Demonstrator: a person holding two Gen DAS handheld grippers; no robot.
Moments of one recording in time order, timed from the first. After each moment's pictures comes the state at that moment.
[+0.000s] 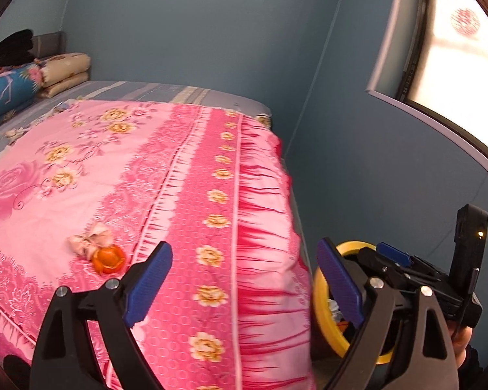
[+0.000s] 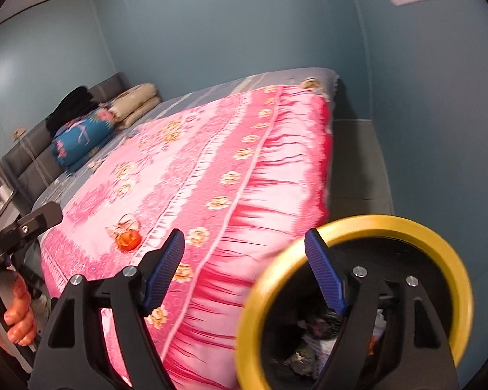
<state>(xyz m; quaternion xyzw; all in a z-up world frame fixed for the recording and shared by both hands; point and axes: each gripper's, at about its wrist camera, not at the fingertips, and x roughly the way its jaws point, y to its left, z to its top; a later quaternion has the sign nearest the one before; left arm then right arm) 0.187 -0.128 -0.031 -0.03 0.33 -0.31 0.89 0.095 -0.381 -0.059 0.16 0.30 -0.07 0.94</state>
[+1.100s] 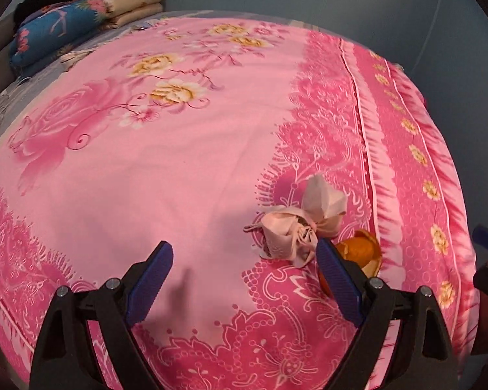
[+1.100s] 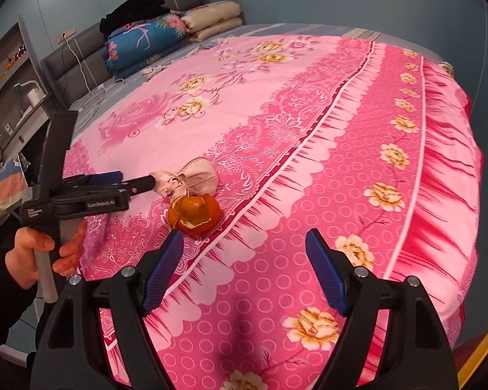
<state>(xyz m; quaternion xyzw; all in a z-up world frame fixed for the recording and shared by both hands) 0.399 0.027 -0.198 0.02 0.47 -0.15 0.87 0.304 -0.196 -0.142 0.05 0.43 0.10 0.90</state>
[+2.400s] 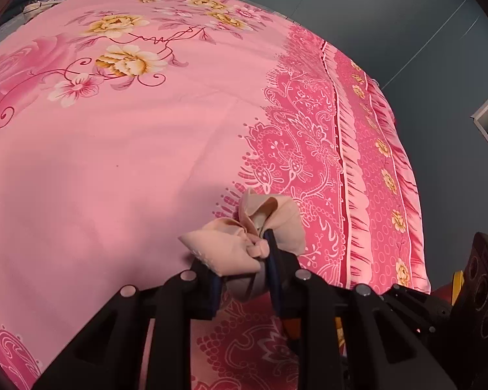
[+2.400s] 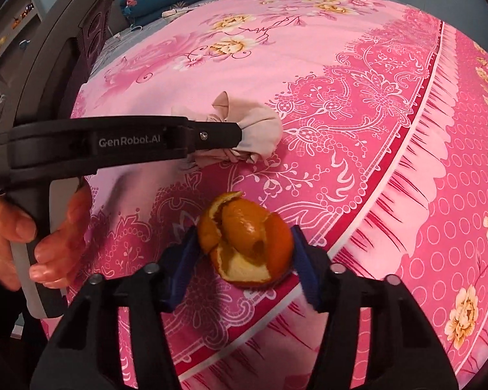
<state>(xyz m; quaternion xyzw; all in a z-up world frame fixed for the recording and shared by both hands) 0.456 0.020 -0.231 -0.11 0.51 -0.24 0.82 0.391 -0.105 -0.229 0.01 0.50 0.16 0.85</state>
